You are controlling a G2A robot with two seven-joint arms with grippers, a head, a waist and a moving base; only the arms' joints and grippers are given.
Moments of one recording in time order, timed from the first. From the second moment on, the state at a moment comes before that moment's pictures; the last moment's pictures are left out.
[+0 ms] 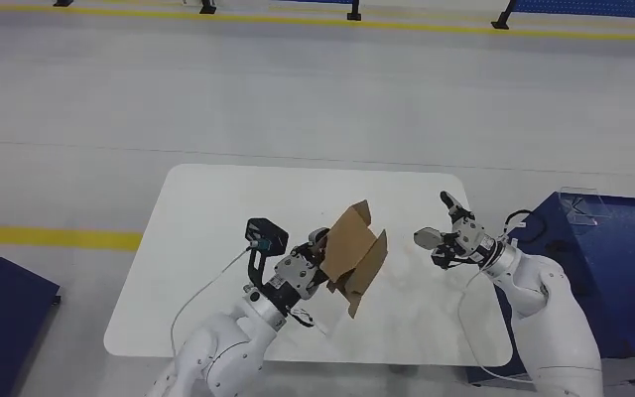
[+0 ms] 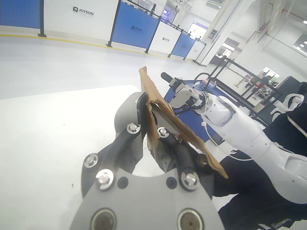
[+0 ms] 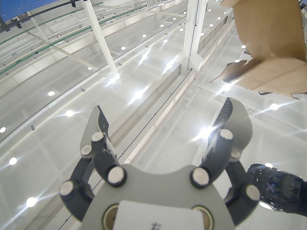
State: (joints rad) left arm 1.31 -1.32 -1.05 -1.99 0.88 -0.10 -0.25; right arm -1.17 -1.10 1.62 -1.37 2.08 1.01 0.10
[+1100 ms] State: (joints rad) left arm 0.90 -1.47 -1.05 -1.52 -0.41 0.85 -0.63; right arm -1.09 -1.01 1.64 -1.22 2.01 1.01 0.30
